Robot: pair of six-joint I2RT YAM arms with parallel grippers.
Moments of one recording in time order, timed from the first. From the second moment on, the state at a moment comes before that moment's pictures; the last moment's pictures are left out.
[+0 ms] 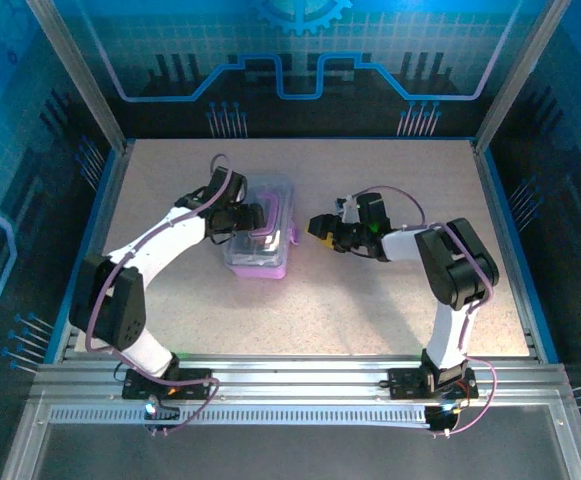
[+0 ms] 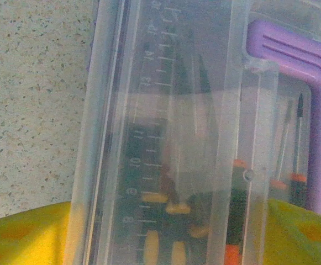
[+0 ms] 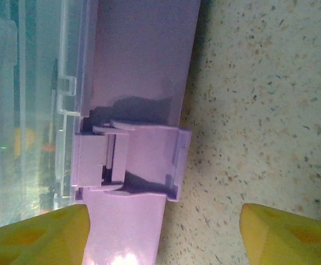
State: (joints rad) left arm -0.34 1.61 1.16 -0.56 -0.01 -0.50; right arm 0.34 1.90 0.89 0.39 -0.72 0.83
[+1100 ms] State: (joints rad) left arm -0.24 1.57 1.08 -0.46 0.13 -0.51; right arm 0.40 2.09 0.95 0.82 -0.85 1.14
